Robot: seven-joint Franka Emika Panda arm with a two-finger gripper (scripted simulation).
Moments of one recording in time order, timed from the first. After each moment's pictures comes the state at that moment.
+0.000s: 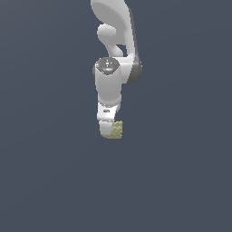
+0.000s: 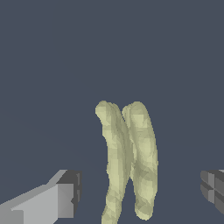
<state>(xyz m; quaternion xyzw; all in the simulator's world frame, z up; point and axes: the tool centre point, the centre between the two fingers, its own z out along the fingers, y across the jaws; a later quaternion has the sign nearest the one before) -0.029 -0.024 0.146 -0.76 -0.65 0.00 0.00</state>
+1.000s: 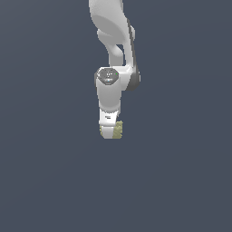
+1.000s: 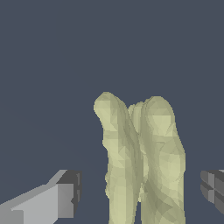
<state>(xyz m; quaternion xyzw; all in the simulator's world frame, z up) -0.031 -0.025 0.109 -0.74 -0.67 0.00 0.00</state>
